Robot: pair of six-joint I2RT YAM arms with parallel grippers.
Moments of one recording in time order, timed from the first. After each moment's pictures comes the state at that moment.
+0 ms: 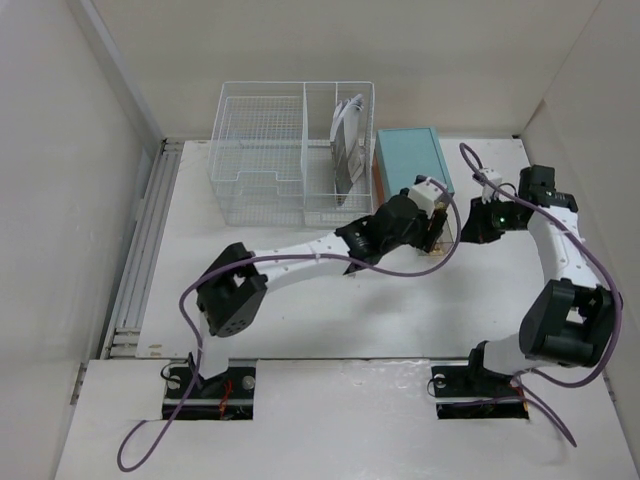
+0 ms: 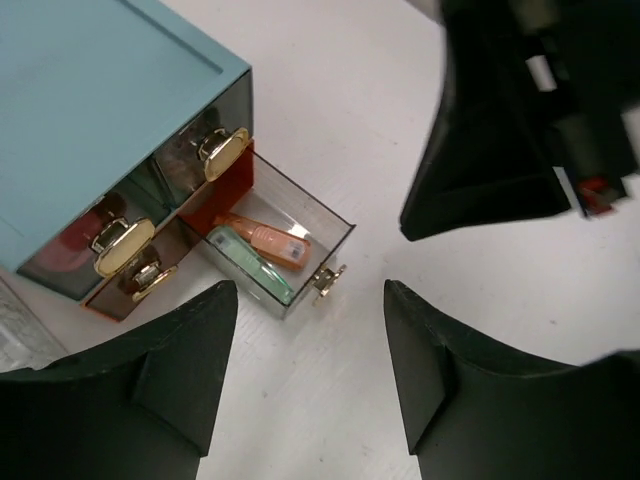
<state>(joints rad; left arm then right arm) -1.06 1.96 1.55 0.09 -0.14 -0.22 -0.25 1.41 1.17 -0.91 -0.69 -0.46</state>
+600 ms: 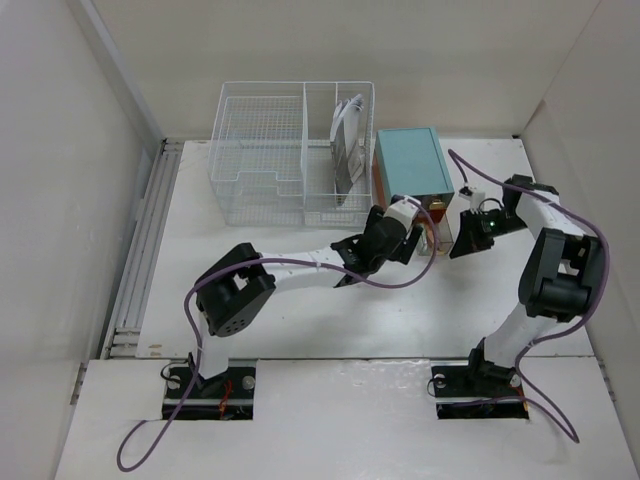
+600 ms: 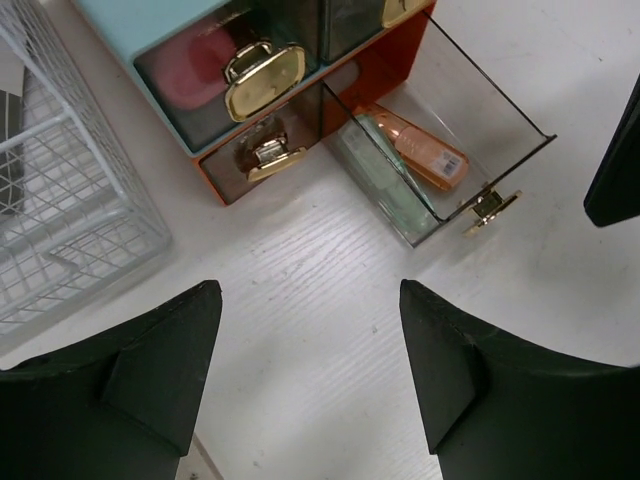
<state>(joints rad) -1.07 1.92 1.30 0.16 -0.41 -0.24 -0.26 1.72 1.25 -1.07 -0.70 -0.58</state>
